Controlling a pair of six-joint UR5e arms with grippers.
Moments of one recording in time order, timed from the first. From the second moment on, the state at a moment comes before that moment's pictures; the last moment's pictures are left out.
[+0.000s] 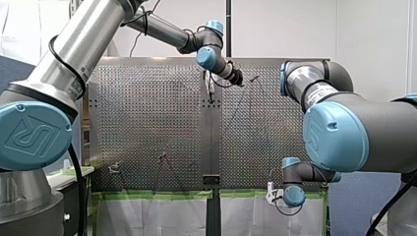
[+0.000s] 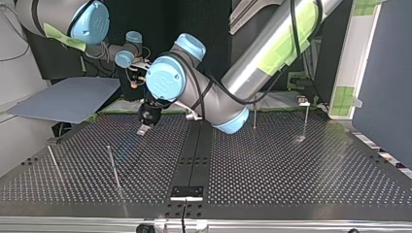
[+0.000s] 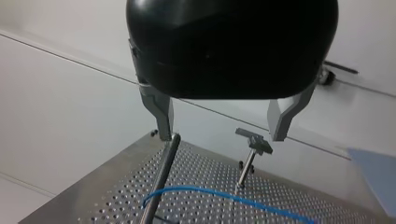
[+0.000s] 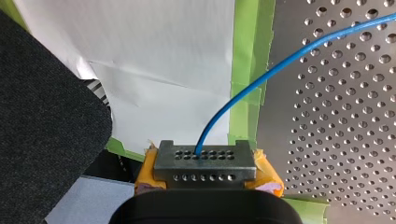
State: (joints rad) left arm -0.68 -2.05 -1.14 -3.24 -1.61 -1.87; right arm 1.80 -0.40 1.60 -0.76 1.68 1.59
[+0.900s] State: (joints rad) left arm -0.66 -1.99 -1.14 -3.25 -1.79 -1.70; right arm 1.81 -0.40 1.60 -0.76 1.68 1.59
